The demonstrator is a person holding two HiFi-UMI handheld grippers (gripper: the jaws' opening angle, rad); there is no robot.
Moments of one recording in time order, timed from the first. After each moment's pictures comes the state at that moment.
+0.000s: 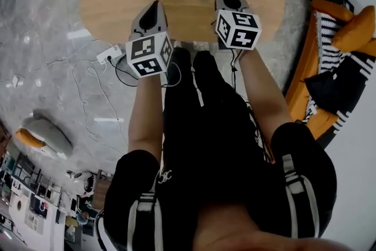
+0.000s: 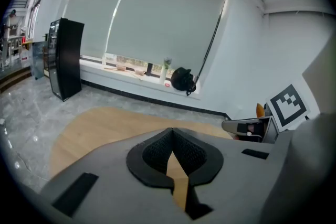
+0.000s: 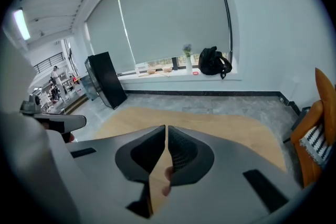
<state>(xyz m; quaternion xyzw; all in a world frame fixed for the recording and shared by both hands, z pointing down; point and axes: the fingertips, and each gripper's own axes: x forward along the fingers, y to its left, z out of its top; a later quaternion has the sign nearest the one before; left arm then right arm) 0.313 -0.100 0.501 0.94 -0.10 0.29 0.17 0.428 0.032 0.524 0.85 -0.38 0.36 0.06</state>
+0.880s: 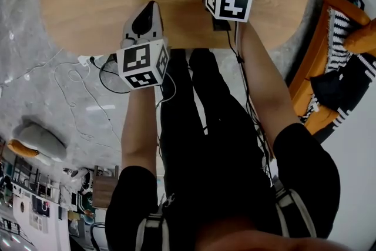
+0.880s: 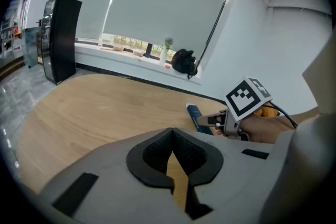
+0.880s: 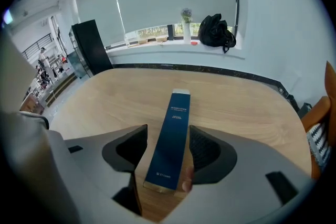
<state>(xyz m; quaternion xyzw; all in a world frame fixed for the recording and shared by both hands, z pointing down) 0.313 -0.094 0.664 0.92 -0.07 0.34 0.19 0.465 0.005 0.734 0.82 -0.34 0.44 0.13</state>
